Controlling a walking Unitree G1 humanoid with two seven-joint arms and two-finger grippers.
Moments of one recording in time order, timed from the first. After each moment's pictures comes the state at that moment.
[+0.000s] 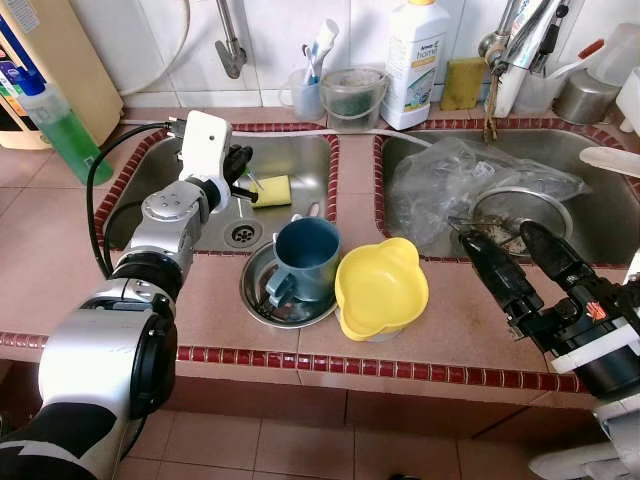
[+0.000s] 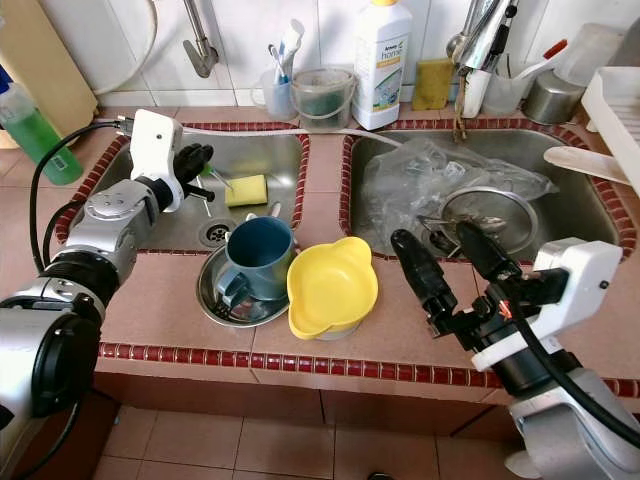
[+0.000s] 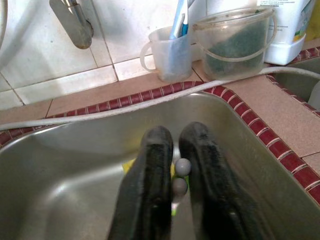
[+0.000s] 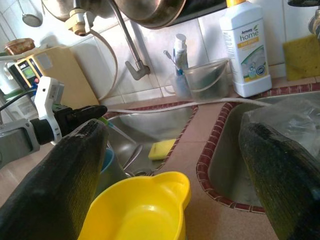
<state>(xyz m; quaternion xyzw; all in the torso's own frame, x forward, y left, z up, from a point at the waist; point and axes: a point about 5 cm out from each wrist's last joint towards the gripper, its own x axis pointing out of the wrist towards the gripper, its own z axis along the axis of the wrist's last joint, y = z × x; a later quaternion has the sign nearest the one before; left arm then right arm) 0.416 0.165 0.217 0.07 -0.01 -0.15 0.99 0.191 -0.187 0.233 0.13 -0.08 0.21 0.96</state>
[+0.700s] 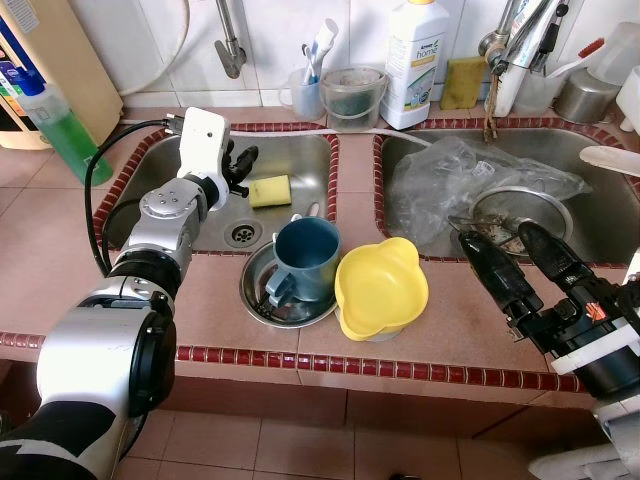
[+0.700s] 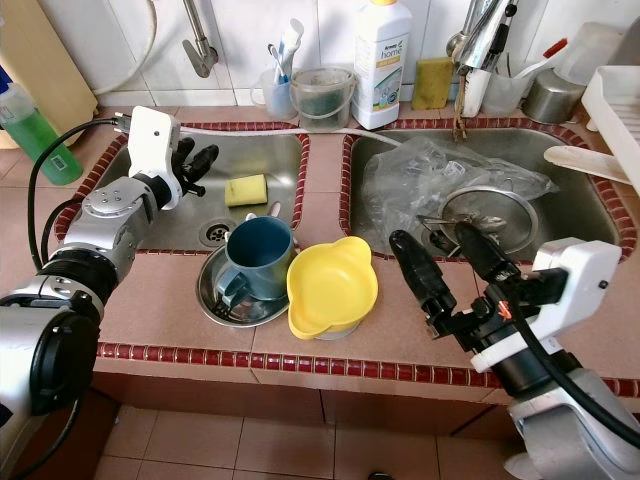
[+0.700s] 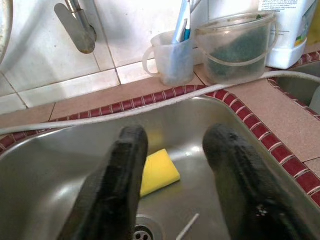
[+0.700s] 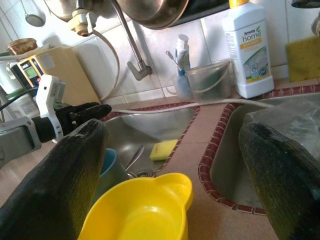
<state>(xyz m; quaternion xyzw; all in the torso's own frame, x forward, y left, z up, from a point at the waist) 0.416 0.167 0.222 0.07 -0.02 -0.14 0.99 0.191 -0.185 0.236 0.13 -0.08 0.22 0.96</state>
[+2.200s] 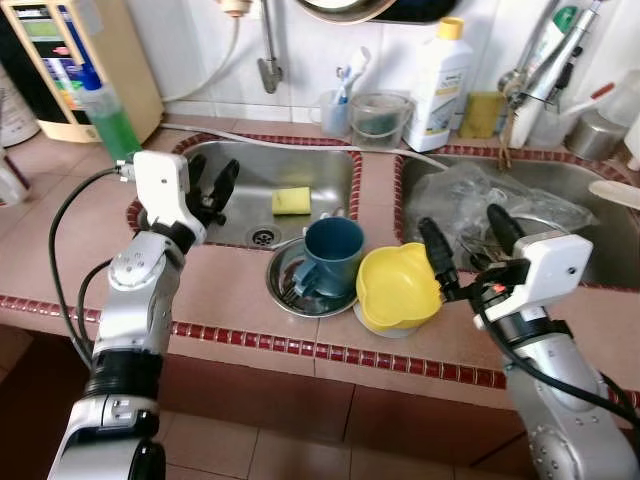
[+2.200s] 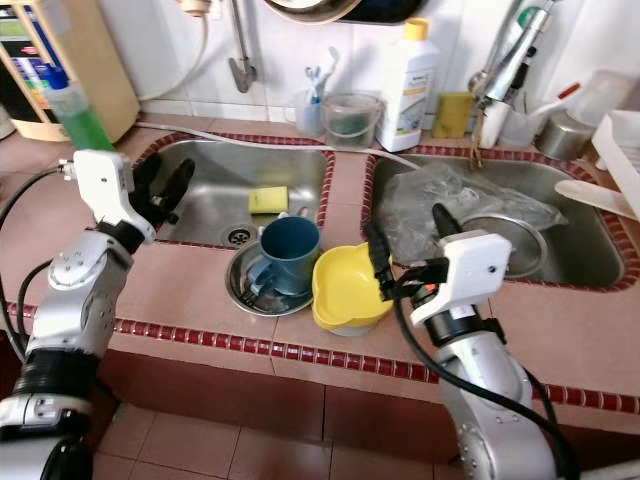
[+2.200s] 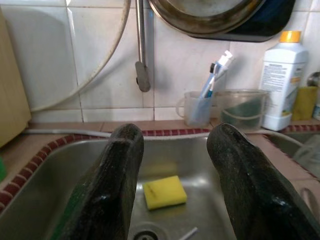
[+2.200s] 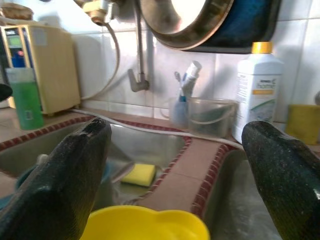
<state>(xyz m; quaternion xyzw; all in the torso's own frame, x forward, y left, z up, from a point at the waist) 0.350 0.184 0.192 -0.02 -0.11 -0.14 0.98 0.248 -0.154 0.189 0.01 -0.15 0.15 0.98</state>
